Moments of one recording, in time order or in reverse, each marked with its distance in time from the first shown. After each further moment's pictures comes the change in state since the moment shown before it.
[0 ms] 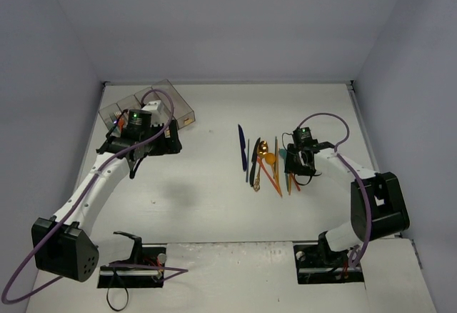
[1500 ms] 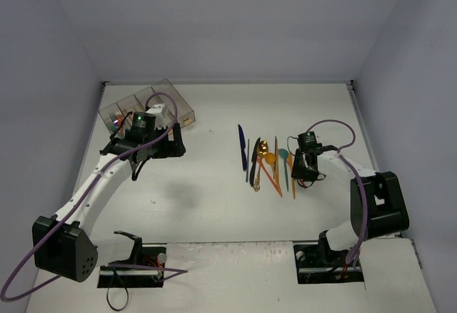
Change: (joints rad) left arm -0.032 -0.001 -0.028 0.011 0.010 -0.021; right arm -0.059 0.003 -0.057 -0.005 0.029 0.026
